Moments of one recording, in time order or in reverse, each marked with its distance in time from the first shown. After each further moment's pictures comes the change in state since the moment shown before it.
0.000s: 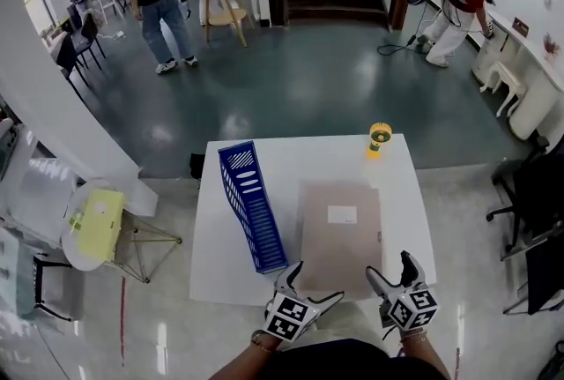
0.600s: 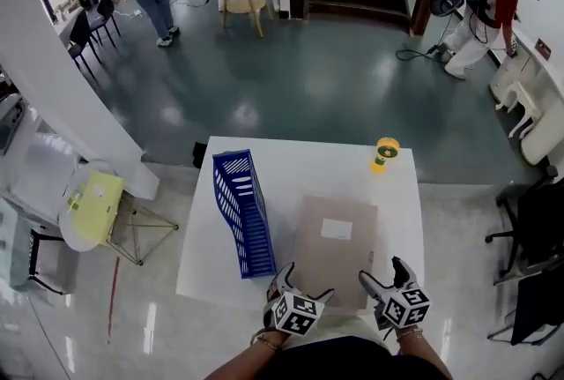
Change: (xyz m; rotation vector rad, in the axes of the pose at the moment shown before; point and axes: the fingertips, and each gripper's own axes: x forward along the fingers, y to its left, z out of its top) left arm 0.064 0.039 -0.019 -0.019 0.194 0.263; right arm 0.055 -0.046 -0.009 0.010 0.187 0.104
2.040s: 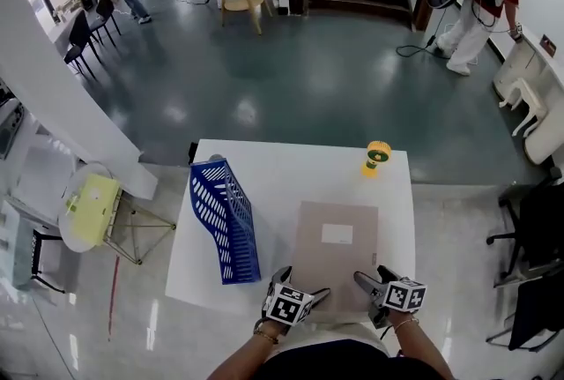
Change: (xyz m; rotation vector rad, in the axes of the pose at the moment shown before) left arm 0.057 -0.024 0.000 -0.229 0.092 -0.146; right arm 0.035 -0.076 -0.061 0.353 0.207 0.117
